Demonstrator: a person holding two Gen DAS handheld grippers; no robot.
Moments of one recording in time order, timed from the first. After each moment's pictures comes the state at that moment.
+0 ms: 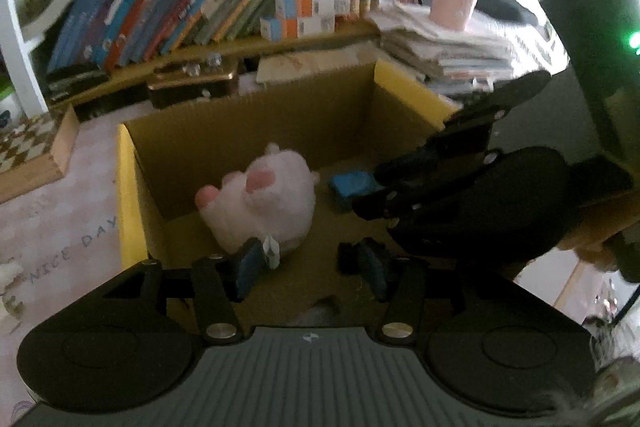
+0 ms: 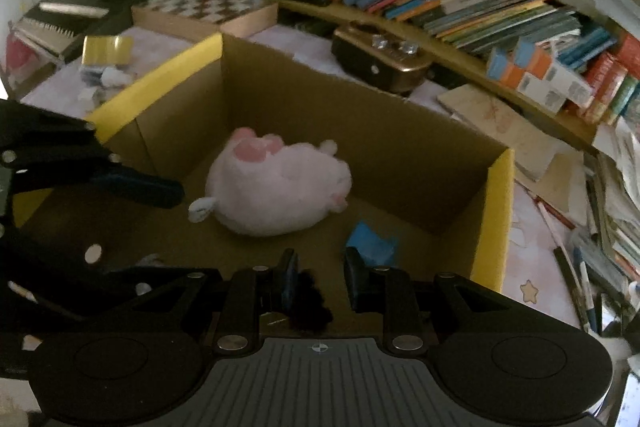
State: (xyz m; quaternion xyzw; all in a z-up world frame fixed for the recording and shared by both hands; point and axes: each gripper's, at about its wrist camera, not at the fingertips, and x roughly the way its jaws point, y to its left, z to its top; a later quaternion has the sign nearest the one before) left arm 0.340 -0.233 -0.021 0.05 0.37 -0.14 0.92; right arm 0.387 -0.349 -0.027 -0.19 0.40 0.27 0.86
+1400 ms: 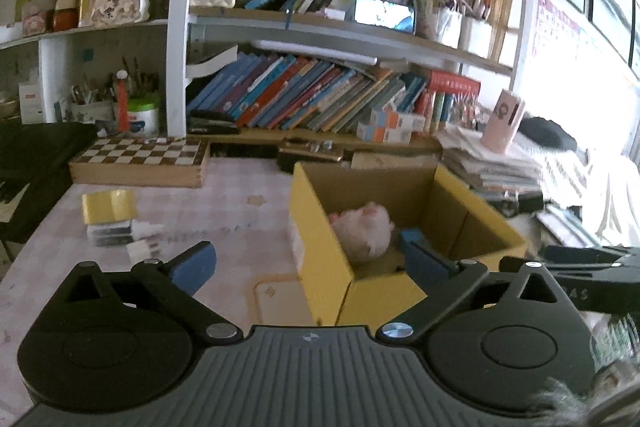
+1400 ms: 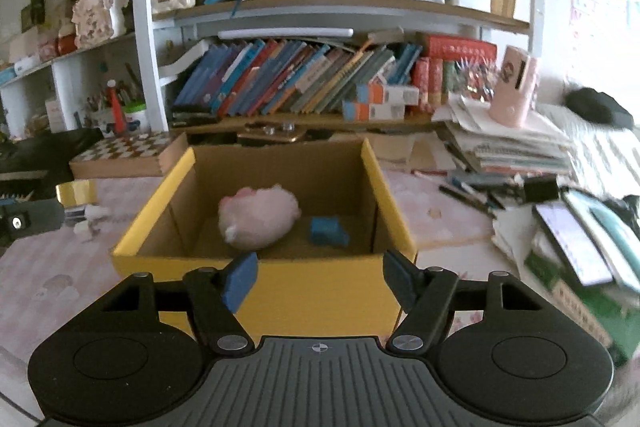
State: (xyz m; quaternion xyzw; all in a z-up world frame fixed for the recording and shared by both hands) left arm 0.175 -0.131 0.030 -0.04 0.23 -0.03 0.97; right arm 0.206 -0.368 0.011 -0.01 0.27 0.07 0.96
